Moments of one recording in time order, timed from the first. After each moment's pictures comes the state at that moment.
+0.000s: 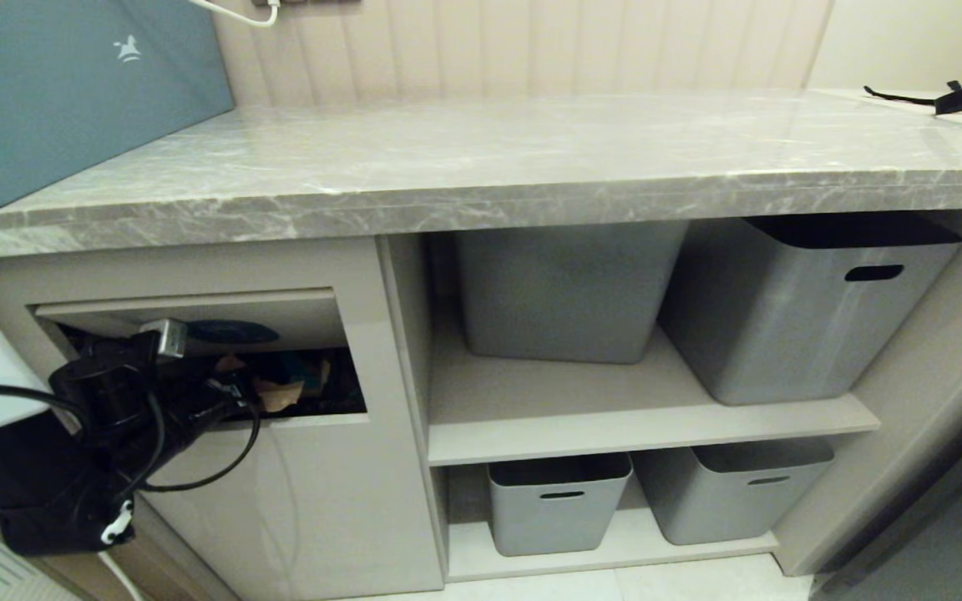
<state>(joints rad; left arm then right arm) 0.10 2.14 -0.62 -1.41 -0.27 -0.21 0.01 0.00 0.00 0.01 0.02 -0.03</state>
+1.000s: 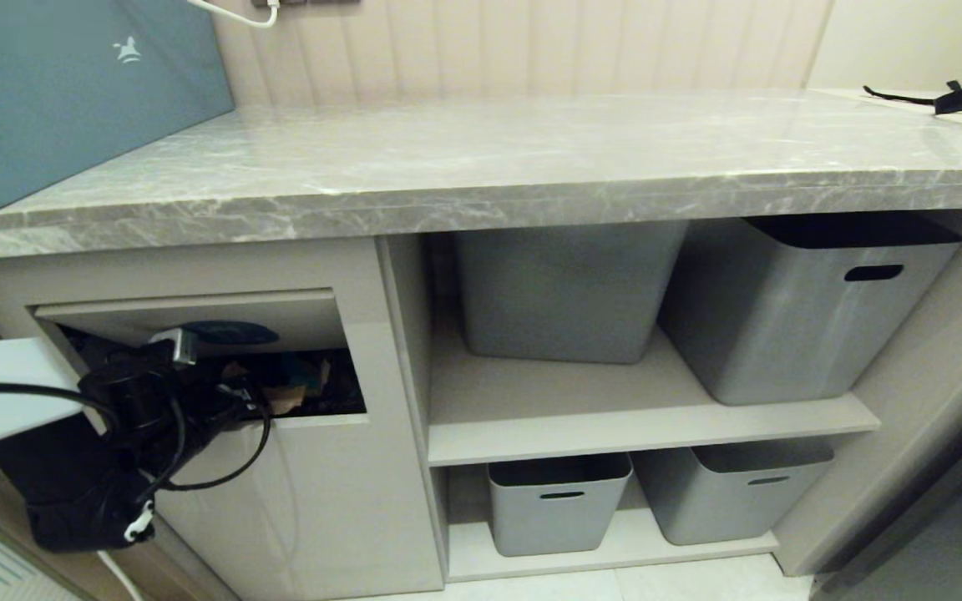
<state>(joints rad) 0.08 2.22 -0.66 -1.41 -0.17 -0.22 0.01 0.00 0.00 0.01 0.02 -0.03</state>
